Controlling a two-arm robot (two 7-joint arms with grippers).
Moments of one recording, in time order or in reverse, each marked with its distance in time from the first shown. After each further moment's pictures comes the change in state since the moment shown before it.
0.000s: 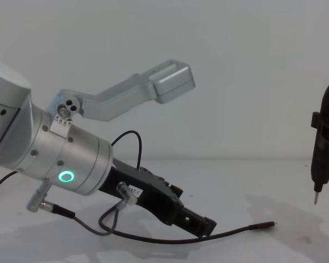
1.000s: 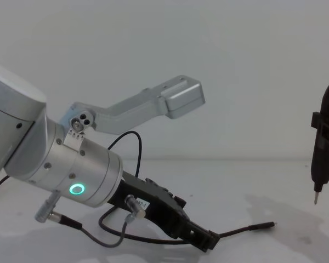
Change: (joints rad) left arm 0.004 -0.029 0.013 0.023 0.042 0.015 0.008; right arm 0.000 0.000 0.000 0.000 0.000 0.000 0.000
